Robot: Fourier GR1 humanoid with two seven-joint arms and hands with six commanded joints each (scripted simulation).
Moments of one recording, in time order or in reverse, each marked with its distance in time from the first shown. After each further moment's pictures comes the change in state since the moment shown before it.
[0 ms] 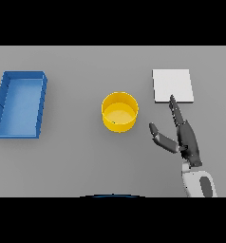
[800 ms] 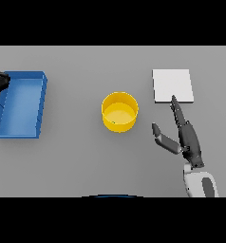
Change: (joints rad) left arm 0.693 -0.077 0.088 -0.702 0.254 0.156 0.310; right arm 0.009 -0.011 -0.009 -0.003 -0.017 0.010 -0.014
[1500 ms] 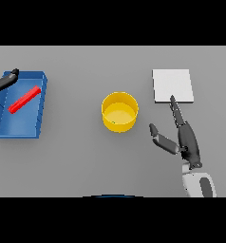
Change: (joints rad) left arm 0.033 0.064 -0.064 -0.068 0.032 -0.222 -0.014; right arm 0.001 0.005 0.017 -0.006 0.049 -0.028 0.015
